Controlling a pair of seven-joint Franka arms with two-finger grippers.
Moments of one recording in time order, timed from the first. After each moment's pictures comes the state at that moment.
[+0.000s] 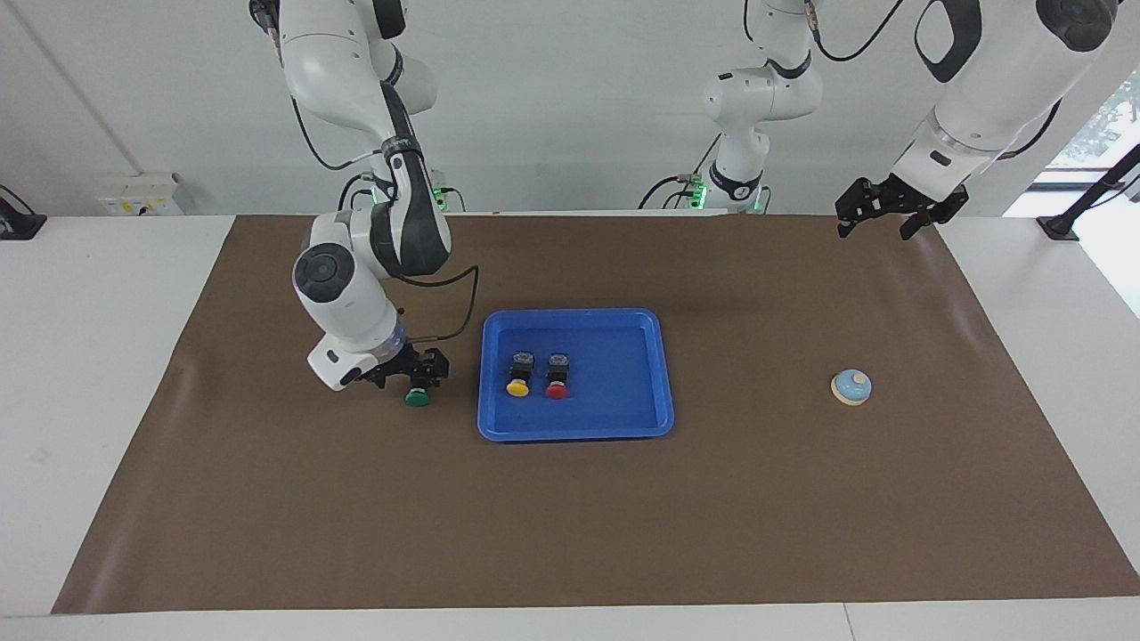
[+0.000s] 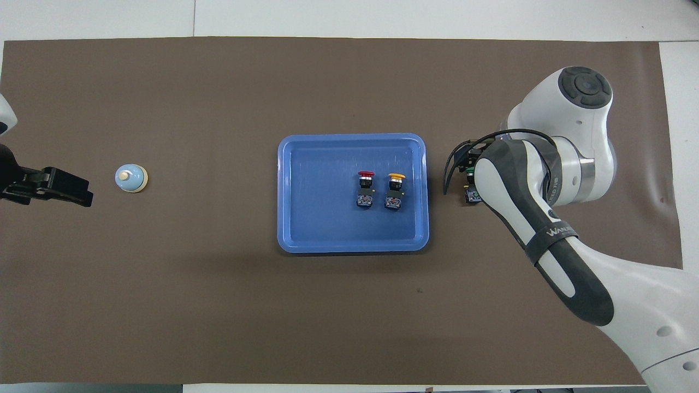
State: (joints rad) left arm 0.03 -0.03 -0.09 -1.63 -0.01 1.46 0.06; right arm 0.24 0.36 -0.08 -1.81 0.11 2.05 0.13
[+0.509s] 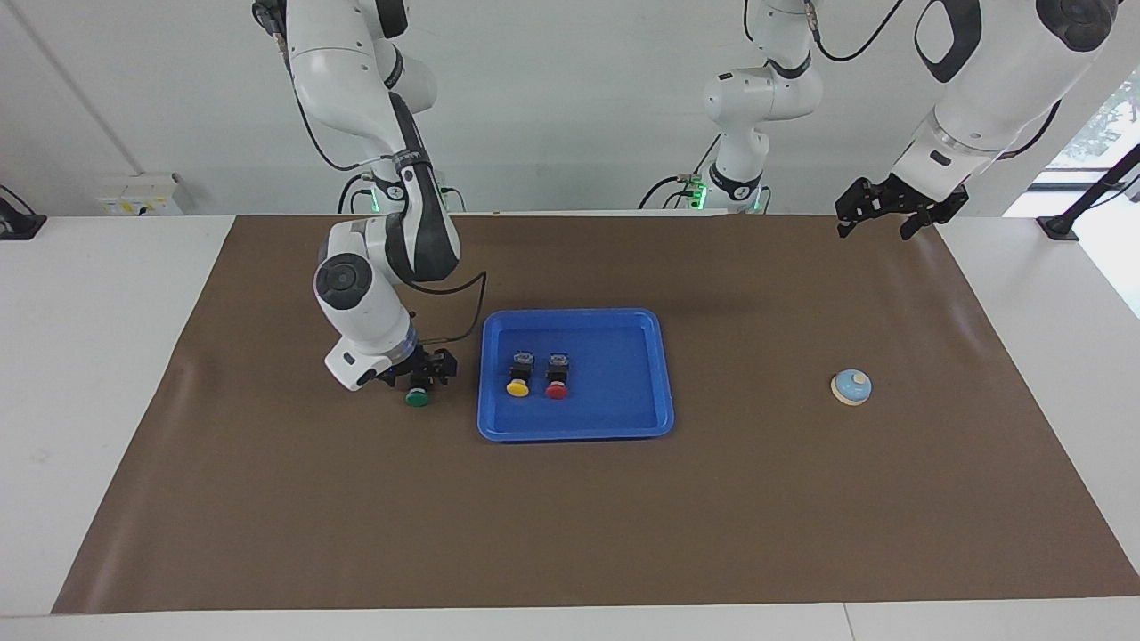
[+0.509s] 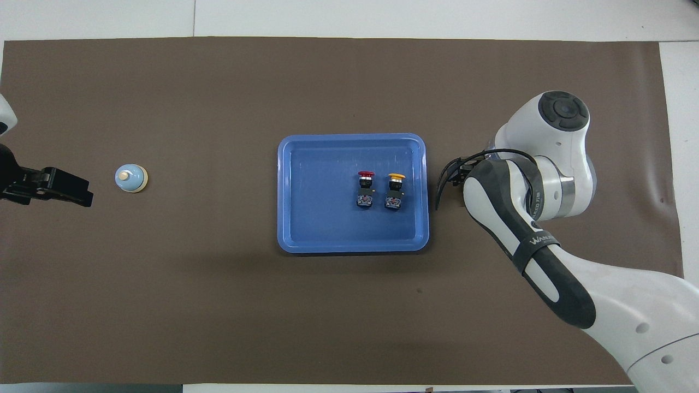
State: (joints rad) left arm 0.03 -0.03 -0.09 -1.63 -0.01 1.46 0.06; right arm 0.25 0.36 -0.08 -1.91 0.11 2.15 0.13
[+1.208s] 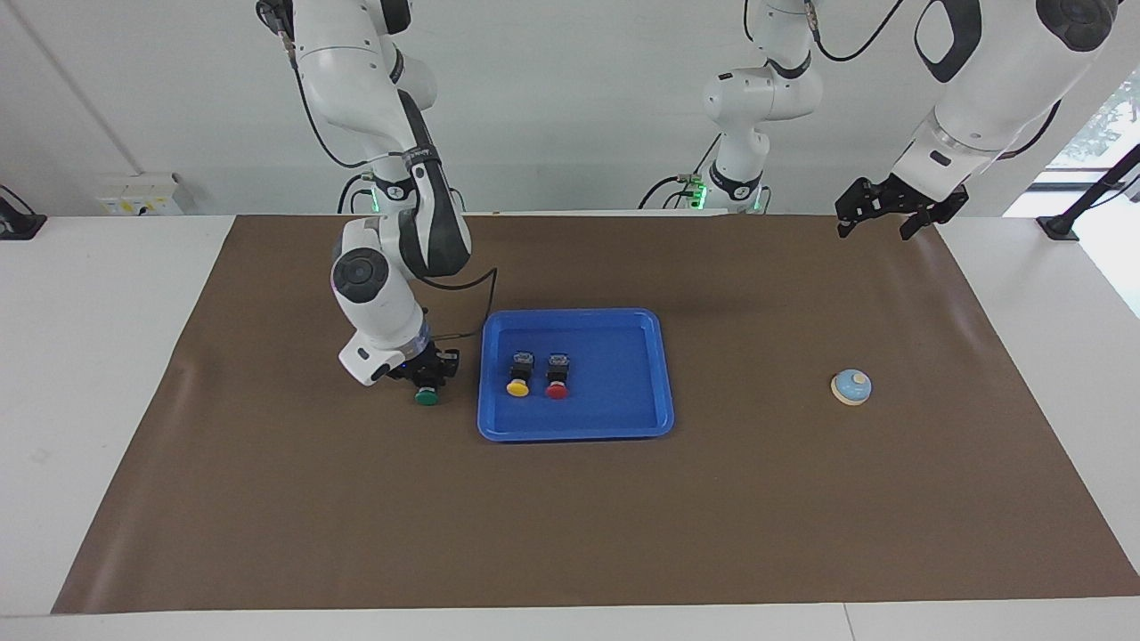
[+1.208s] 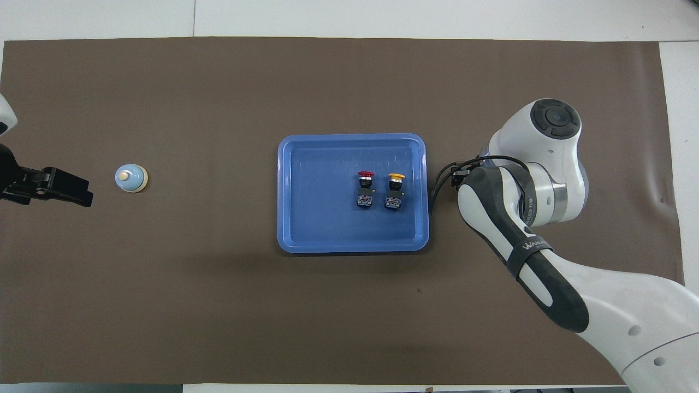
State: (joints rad) left arm 0.03 -0.03 -0.09 -1.63 -0.01 1.46 0.06; right arm 0.29 0.34 -0.07 -1.91 0.11 2.16 0.15
